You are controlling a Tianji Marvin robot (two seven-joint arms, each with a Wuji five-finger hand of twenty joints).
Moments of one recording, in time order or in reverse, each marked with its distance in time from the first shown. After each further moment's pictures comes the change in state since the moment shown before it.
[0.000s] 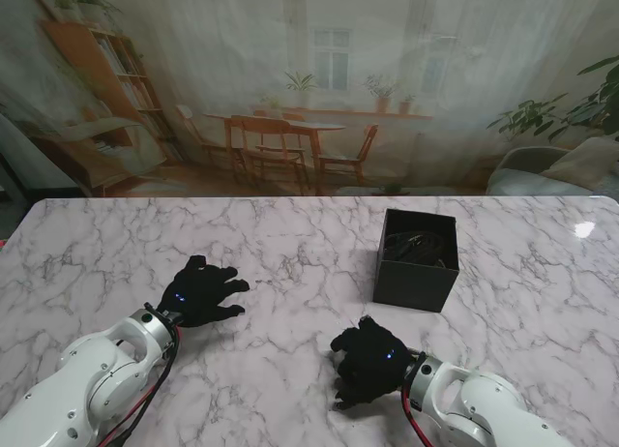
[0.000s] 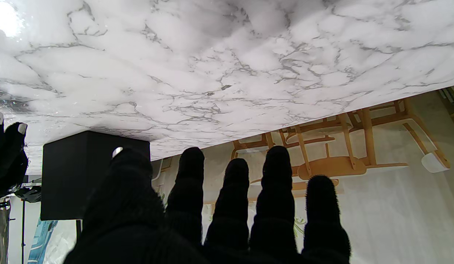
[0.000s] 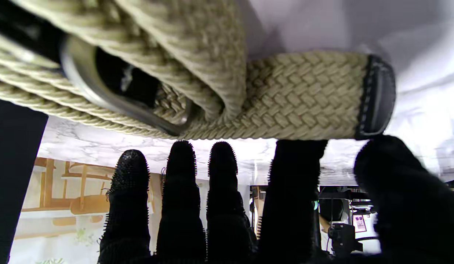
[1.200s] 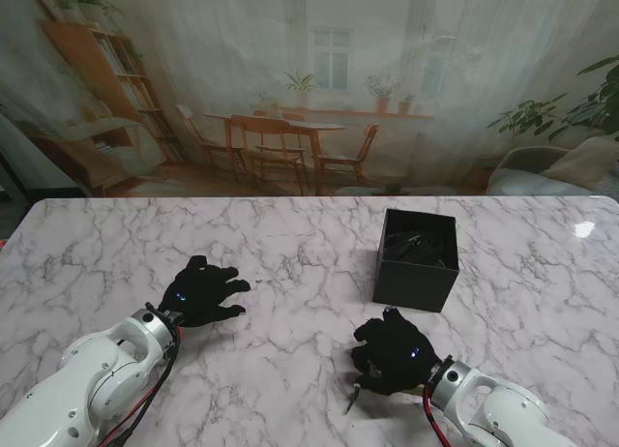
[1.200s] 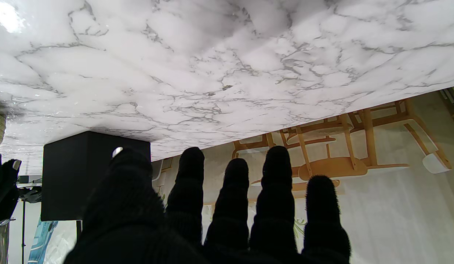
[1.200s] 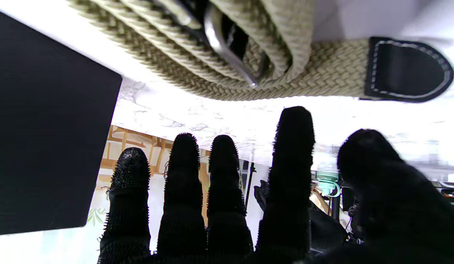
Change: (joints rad) left arm -0.004 0.000 0.005 0.001 -0.002 0.002 -0.004; right arm -0.138 -0.008 0.162 -0.087 -0.112 0.033 -0.114; left_hand 0.000 0.000 0.000 0.000 0.000 0.000 0.000 0.000 0.000 -0.001 0.000 0.000 0.000 0.000 0.000 0.000 0.000 0.000 0.000 0.000; right_hand 0.094 -0.004 0.001 -0.020 -0.282 0.012 0.016 -0.026 0.058 -0.013 0.052 0.046 0.073 -0.025 0.004 0.020 0.017 0.000 0.043 -0.011
